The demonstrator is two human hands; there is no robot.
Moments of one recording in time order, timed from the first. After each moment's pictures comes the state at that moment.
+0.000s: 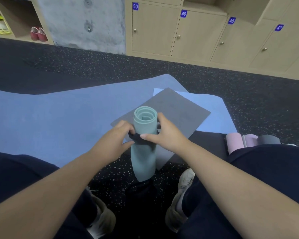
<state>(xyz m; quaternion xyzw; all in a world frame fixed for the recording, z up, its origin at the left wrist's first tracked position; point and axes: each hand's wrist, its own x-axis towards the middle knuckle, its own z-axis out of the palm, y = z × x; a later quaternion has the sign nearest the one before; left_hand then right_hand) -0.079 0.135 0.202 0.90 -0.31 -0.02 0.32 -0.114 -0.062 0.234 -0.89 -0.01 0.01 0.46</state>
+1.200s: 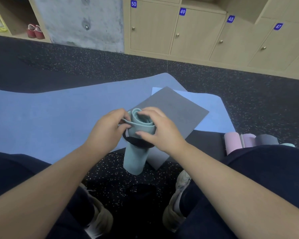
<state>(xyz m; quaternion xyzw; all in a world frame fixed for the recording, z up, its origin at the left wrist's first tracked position) -0.079 0.121 0.238 0.88 -0.21 0.05 0.42 -0.115 -0.060 0.237 -0.91 -0.13 -0.13 0.37</state>
